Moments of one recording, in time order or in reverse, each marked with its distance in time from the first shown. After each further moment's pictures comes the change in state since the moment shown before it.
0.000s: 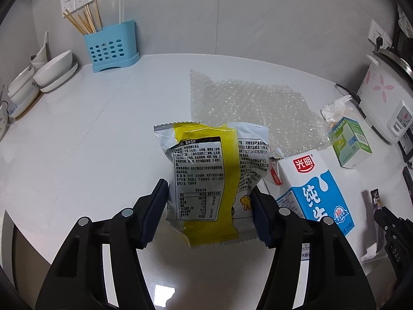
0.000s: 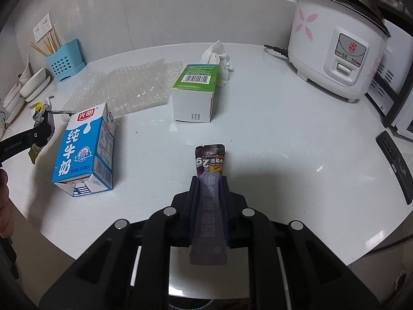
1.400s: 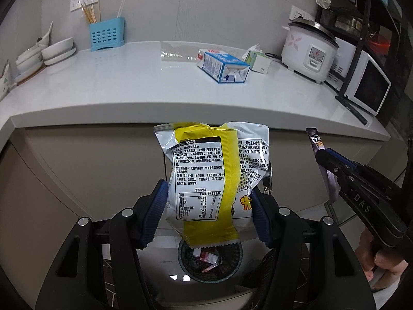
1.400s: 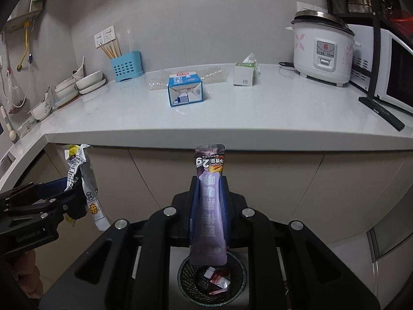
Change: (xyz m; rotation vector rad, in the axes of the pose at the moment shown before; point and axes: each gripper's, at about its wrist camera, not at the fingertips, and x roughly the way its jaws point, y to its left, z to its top) left arm -0.135 -0.007 -0.267 0.085 -0.087 -0.201; right arm -0.122 0.049 -0.213 -0.030 -0.242 0.133
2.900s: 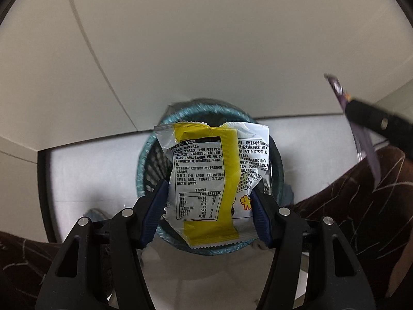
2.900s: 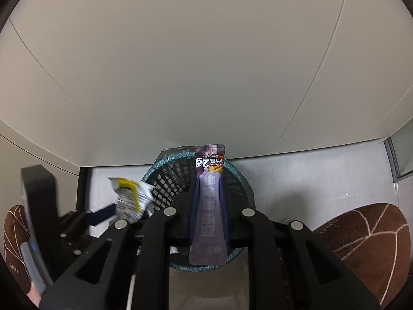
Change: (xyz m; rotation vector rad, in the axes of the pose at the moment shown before) left arm 0.358 0.009 -0.257 0.050 0.551 -0.088; right arm 0.258 -0.050 -0.263 0.163 0.490 -0.104
